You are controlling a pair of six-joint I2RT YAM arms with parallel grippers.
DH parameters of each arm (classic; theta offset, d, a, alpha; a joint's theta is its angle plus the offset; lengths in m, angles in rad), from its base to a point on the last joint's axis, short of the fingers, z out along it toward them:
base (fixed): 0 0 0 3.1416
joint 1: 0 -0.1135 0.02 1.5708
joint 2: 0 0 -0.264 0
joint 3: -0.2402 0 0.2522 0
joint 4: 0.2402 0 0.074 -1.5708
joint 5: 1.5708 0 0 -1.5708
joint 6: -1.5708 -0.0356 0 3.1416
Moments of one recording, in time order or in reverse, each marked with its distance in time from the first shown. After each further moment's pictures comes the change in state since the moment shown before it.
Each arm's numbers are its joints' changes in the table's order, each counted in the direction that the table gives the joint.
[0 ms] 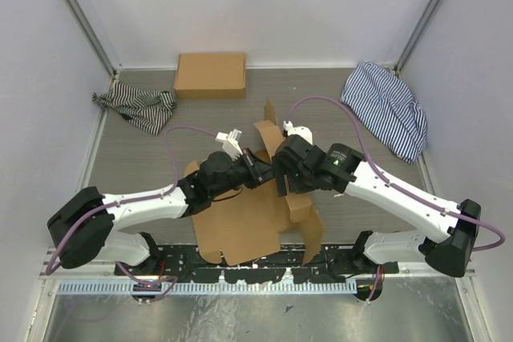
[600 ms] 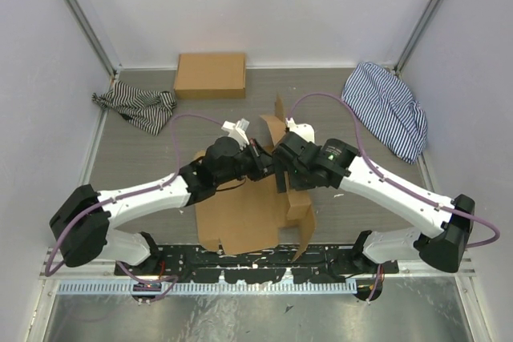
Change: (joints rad) left arm -0.034 0.038 -0.194 0.232 0.092 -0.037; right arm 0.004 0.050 -0.053 0.076 0.071 -0.059
